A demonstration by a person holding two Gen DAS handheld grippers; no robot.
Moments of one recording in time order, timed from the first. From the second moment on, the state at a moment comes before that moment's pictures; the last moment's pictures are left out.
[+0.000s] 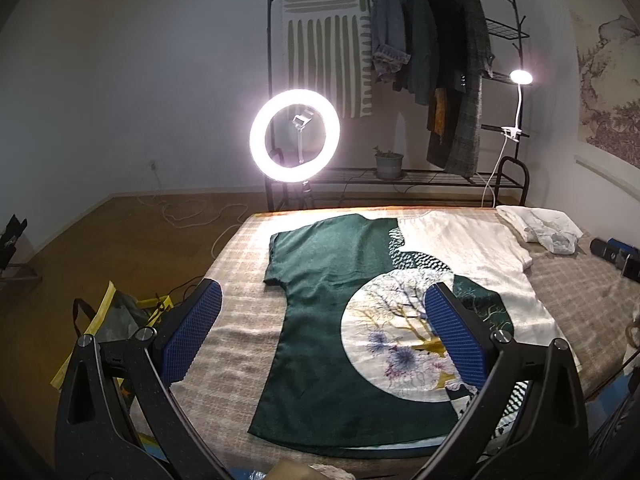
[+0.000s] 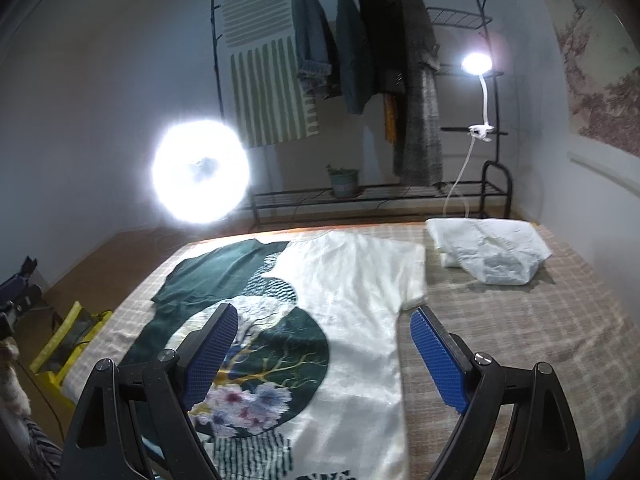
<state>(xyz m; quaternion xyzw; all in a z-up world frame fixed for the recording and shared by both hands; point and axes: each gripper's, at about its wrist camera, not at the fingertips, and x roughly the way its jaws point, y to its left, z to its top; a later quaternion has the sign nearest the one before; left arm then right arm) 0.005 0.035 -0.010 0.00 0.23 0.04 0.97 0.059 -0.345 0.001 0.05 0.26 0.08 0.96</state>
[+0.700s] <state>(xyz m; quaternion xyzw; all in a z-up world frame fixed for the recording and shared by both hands) 0.005 0.132 -0.133 -0.19 0.41 0.11 0.88 0.193 -0.179 0.063 0.05 0.33 0.30 0.90</state>
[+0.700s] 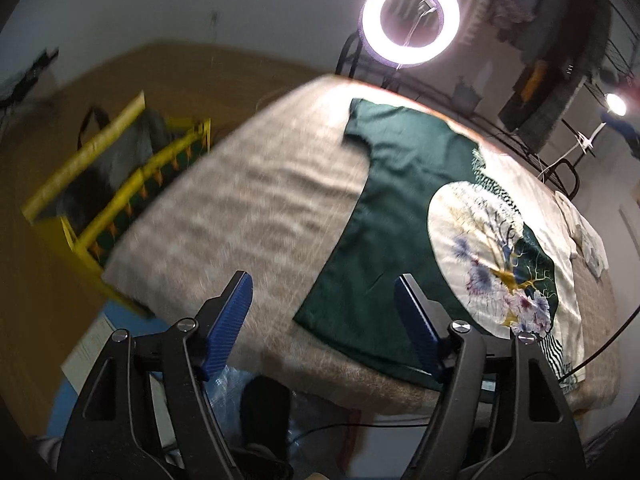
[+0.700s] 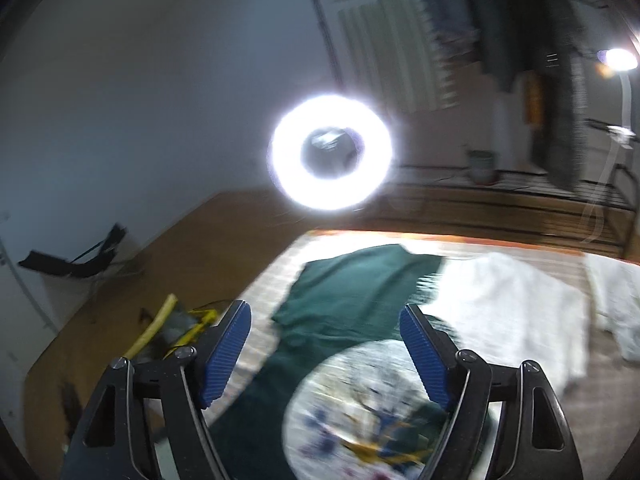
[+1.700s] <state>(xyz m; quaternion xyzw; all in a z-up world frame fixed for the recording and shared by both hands) 0.059 0.131 -0.206 -0.17 0.51 0.13 0.83 0.443 0.118 -0.132 -0.01 0.53 0.30 0.80</state>
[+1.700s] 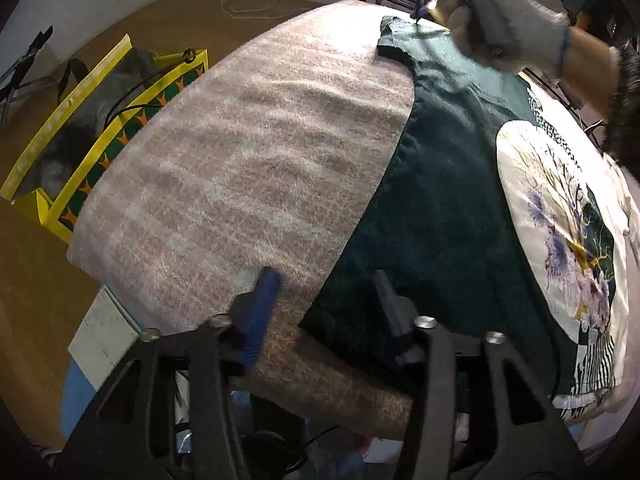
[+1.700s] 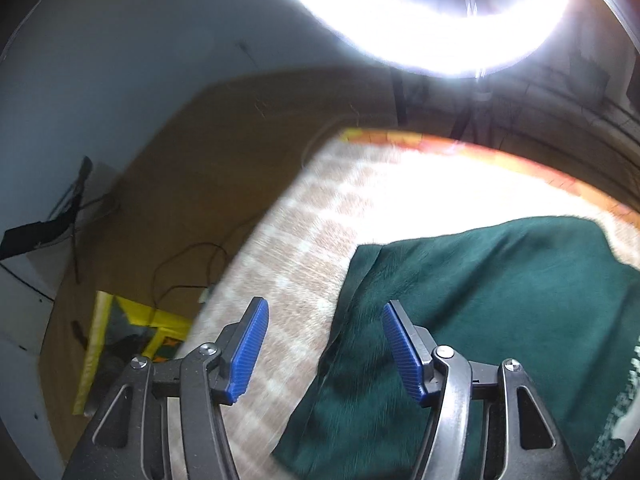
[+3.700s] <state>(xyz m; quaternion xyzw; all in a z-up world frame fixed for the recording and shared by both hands) 0.070 -0.074 -0.143 -0.13 0.46 -0.15 0.86 0.475 -0.174 -0.107 0.03 0.47 0.21 0.85</state>
